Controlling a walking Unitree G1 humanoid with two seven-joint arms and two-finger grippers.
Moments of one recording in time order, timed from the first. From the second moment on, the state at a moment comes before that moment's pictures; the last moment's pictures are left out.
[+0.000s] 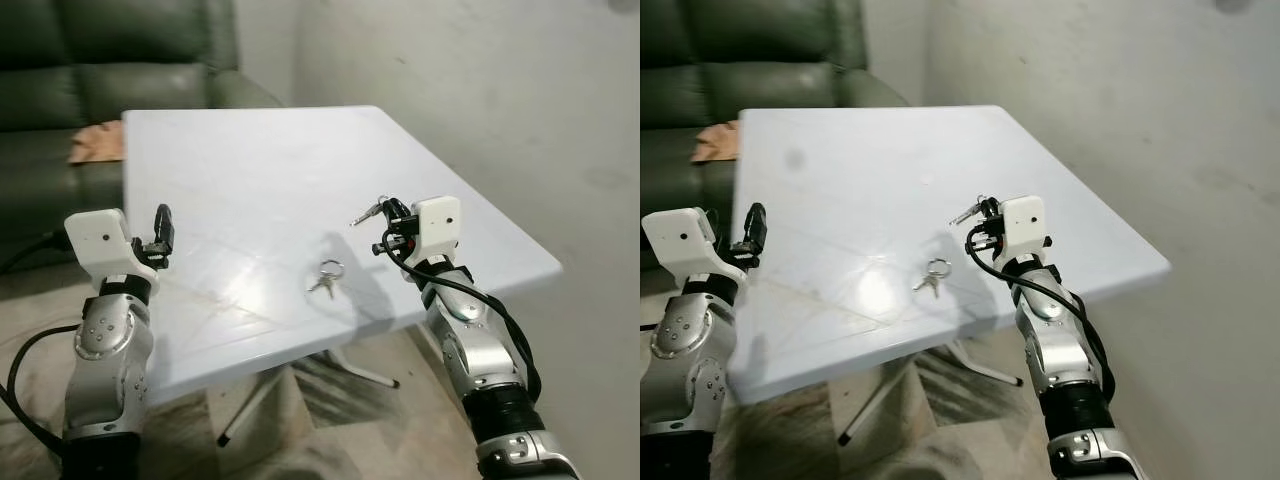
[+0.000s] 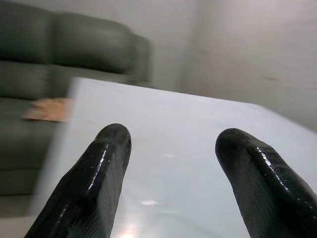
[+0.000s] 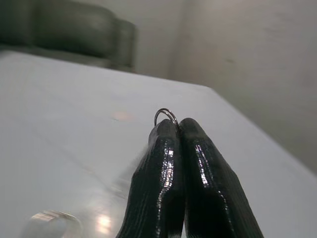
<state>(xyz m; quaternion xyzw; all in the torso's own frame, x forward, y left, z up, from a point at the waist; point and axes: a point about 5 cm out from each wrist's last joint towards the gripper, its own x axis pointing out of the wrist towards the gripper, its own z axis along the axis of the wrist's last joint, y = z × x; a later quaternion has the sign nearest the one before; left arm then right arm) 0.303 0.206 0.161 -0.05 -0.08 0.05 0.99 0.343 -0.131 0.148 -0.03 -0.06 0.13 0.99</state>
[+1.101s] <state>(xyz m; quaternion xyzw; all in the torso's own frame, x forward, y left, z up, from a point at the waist) 0.303 0.211 0.161 -0.03 -0.07 0.07 0.99 0.342 -0.134 0.148 -0.03 -0.06 0.11 0.99</state>
